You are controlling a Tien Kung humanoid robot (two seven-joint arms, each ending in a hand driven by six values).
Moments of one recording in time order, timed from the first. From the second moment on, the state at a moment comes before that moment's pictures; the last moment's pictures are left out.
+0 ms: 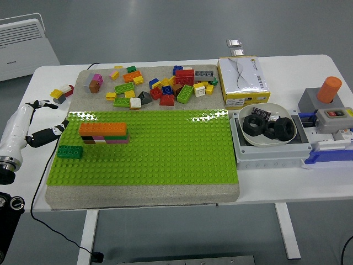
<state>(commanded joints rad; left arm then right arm) -0.07 0.20 -1.53 -1.46 2.01 0.10 0.08 0.07 -0.06 1.68 0.18 -1.93 -0.09 -0.27</state>
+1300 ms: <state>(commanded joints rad) -0.02 0.30 -1.49 -1.49 2.06 -0.05 0.18 0.05 -0.08 1.75 0.18 -1.96 -0.09 -0.26</state>
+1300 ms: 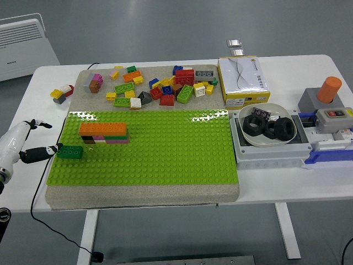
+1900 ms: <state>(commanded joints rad) -0.01 0.26 -1.45 -1.45 2.16 -0.01 0.18 0.05 -0.06 1.77 0.18 -1.98 -0.09 -0.27</state>
